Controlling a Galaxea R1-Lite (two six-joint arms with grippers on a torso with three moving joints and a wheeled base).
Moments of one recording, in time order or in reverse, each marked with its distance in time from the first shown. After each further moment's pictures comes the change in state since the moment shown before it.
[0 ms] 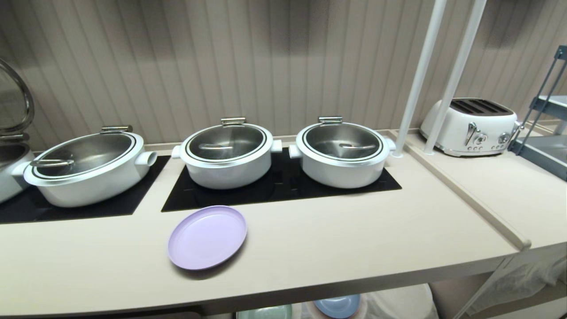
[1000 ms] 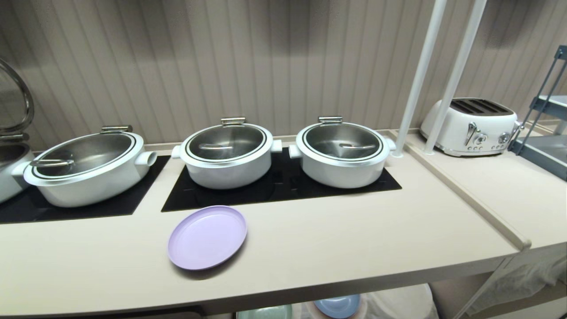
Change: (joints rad) left arm 0.000 0.000 0.000 0.000 0.000 0.000; right arm 0.000 0.000 0.000 0.000 0.000 0.000
